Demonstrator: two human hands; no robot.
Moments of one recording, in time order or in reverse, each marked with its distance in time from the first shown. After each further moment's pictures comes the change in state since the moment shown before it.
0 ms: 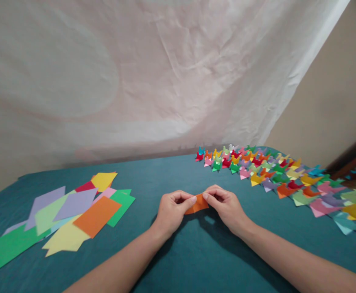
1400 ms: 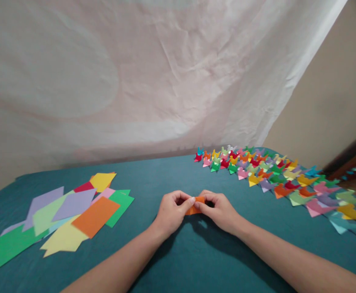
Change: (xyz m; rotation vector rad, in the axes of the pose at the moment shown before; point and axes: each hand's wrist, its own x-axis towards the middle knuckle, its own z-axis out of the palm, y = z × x) left_hand 0.001 -0.002 0.001 0.074 -0.023 -0.030; right_hand 0.001 -0.007 0.004 -0.207 -0.260 -0.055
